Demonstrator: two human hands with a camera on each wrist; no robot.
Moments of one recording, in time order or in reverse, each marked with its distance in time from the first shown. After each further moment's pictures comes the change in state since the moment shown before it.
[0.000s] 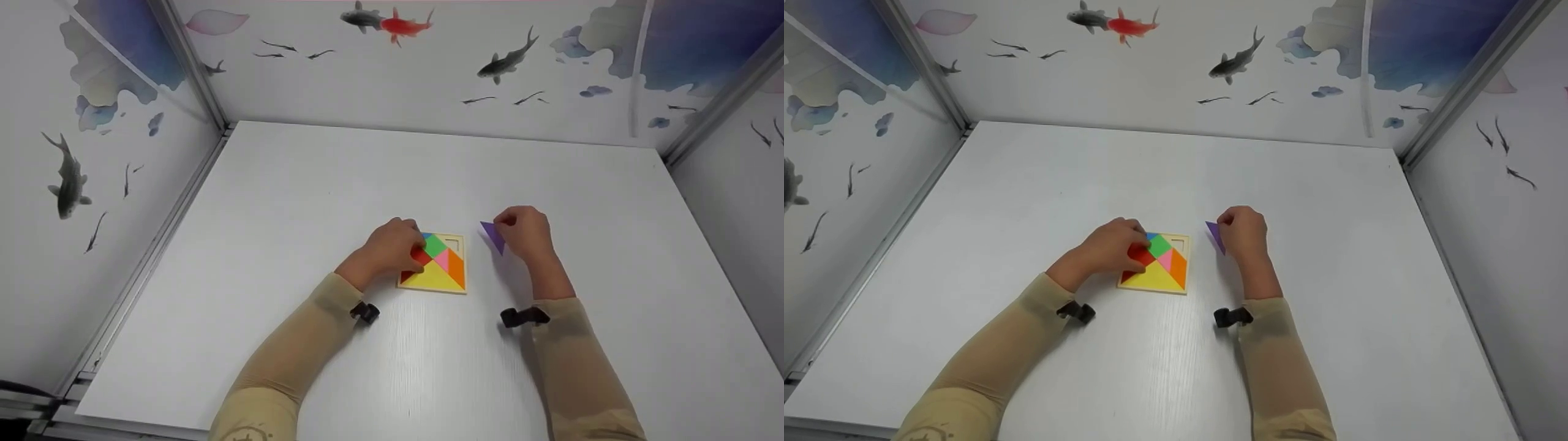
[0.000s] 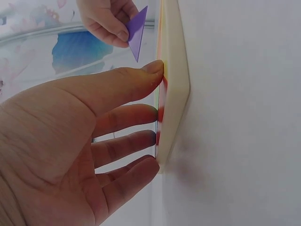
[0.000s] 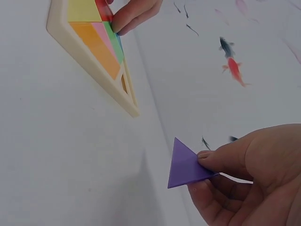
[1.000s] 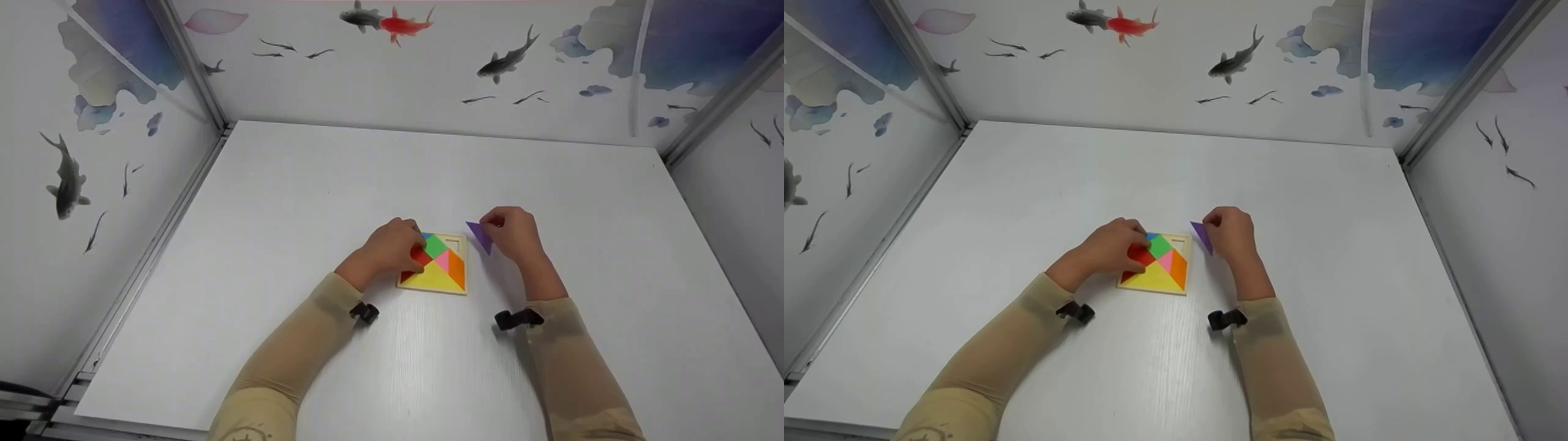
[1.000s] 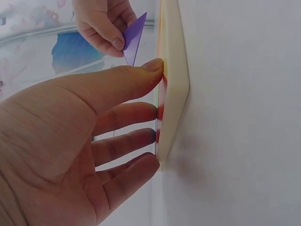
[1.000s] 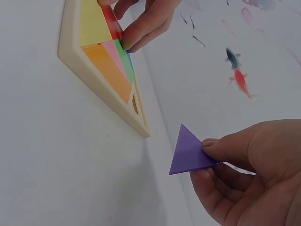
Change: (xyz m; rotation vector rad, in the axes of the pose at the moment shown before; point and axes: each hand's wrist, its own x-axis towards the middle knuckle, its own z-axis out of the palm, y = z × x) left_hand 0.000 0.003 -0.001 0.004 -0.020 -0.016; right_hand -0.001 -0.008 0.014 0.037 -0.029 -0.059
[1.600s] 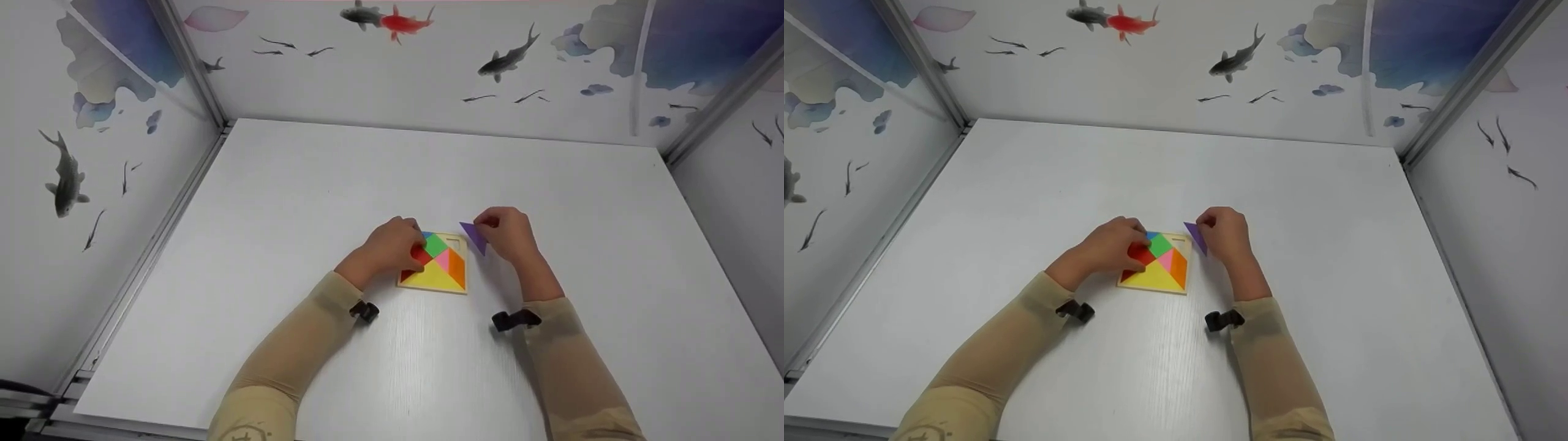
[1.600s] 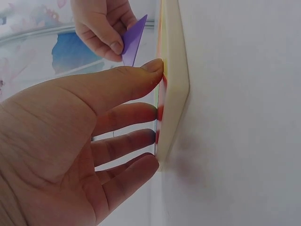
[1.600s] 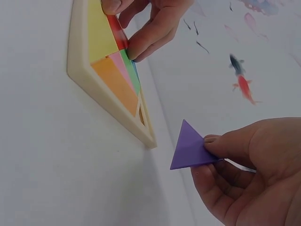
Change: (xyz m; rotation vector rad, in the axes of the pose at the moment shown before) left_hand 0.001 -0.001 0.002 -0.009 0.005 -0.002; right_hand -0.001 -0.004 0.006 0.027 -0.030 -0.011
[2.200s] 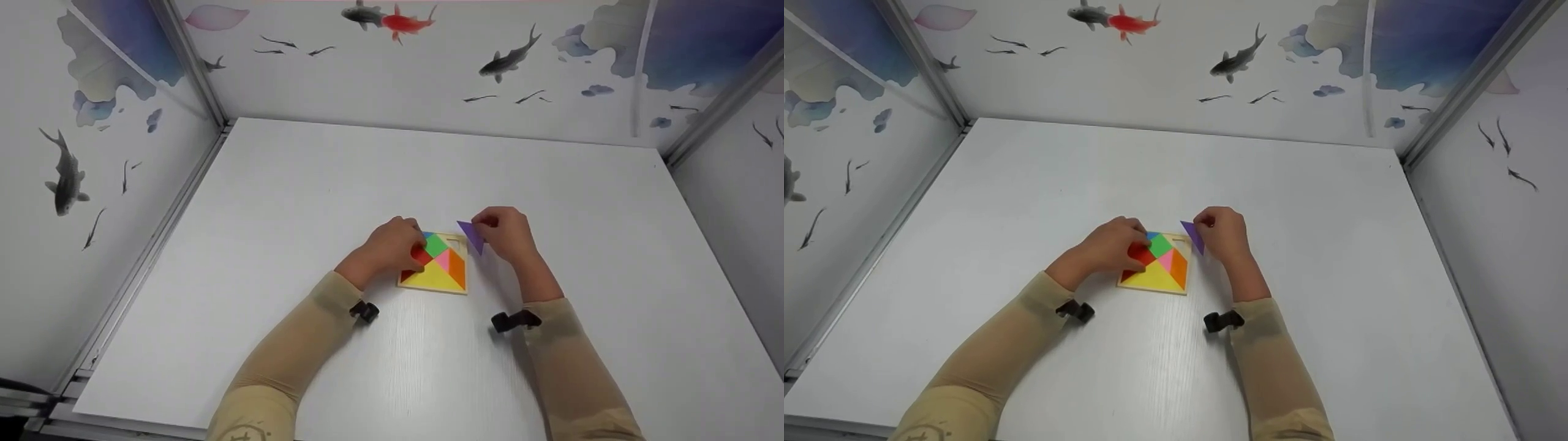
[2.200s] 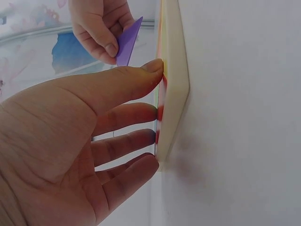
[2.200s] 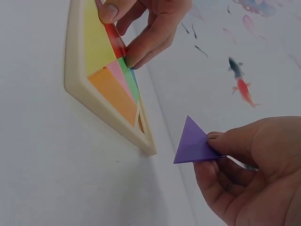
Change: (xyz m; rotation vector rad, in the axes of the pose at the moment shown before) left_hand -0.001 0.001 -0.002 -0.019 -0.012 0.002; right_hand -0.001 -0.002 0.002 0.045 0.002 -0.036
